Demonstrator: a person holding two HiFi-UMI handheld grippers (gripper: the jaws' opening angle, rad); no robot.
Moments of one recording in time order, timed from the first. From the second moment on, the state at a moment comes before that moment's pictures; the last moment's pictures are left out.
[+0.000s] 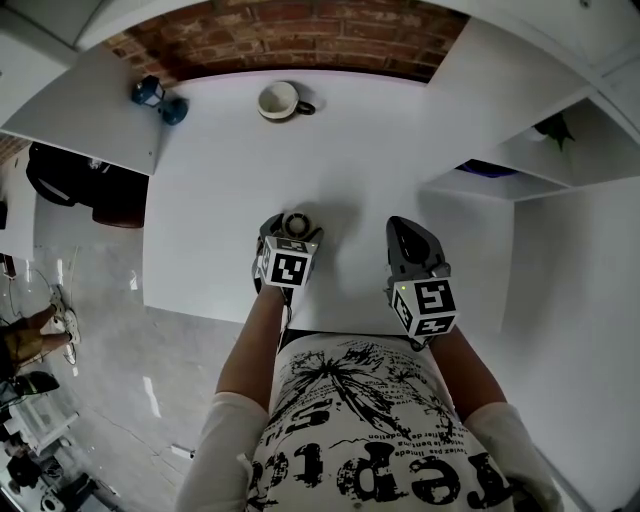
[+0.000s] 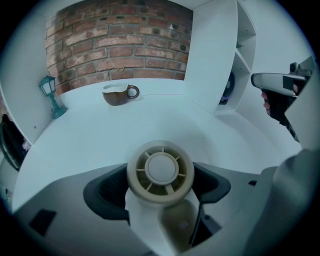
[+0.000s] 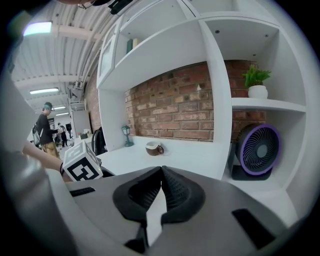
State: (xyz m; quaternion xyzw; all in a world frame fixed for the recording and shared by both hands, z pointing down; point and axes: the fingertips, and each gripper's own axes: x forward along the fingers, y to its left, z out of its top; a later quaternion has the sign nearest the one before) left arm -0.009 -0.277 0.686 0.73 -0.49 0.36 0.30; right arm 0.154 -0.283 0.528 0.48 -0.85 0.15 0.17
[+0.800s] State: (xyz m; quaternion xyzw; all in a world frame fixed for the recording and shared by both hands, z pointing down) left arm -0.048 -0.247 0.515 0.83 -0.47 0.24 0.16; right arm 0.098 -0.233 0.440 0.53 -0.84 0.08 0.12
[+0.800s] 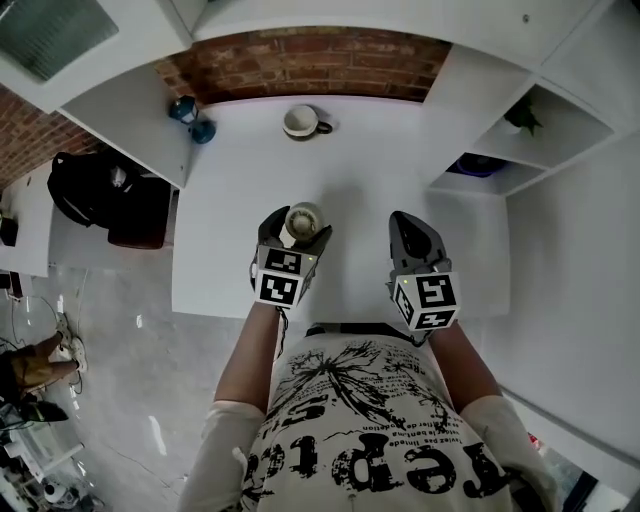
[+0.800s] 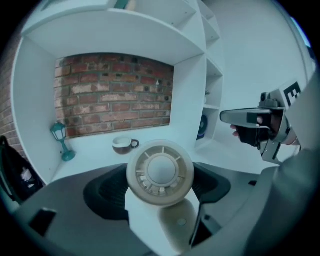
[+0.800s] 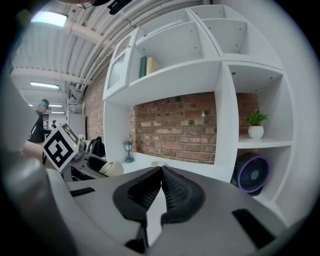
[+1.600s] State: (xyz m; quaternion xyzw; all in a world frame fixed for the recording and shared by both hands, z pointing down) left arm -0.122 -0.152 0.315 0.88 -0.48 0.03 -0.02; right arm 0.049 -0.159 0.340 0.54 -0.84 -0.02 0.05
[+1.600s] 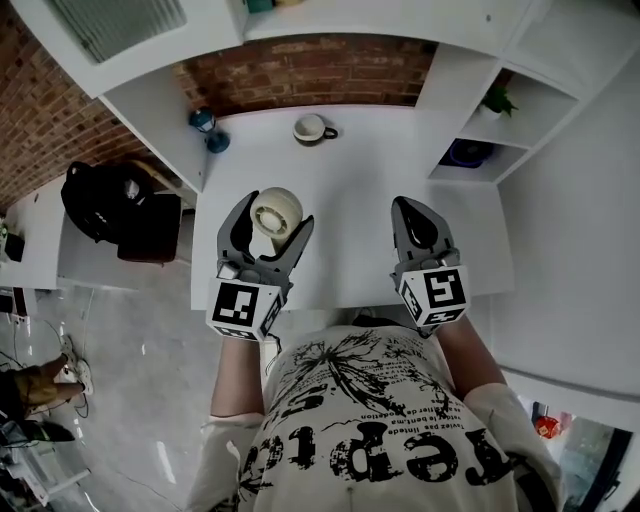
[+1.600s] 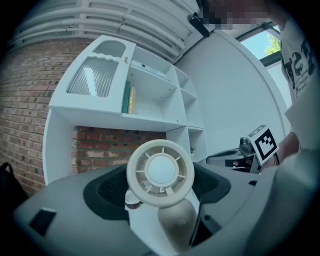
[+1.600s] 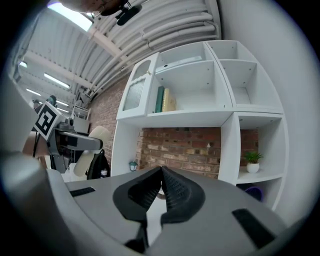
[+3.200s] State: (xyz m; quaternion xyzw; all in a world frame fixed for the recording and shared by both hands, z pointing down) left arm -0.044 -0.269 0.574 0.82 -0.45 0.29 0.21; right arm 0.097 -0.253 0.480 0.51 -0.84 0.11 0.14
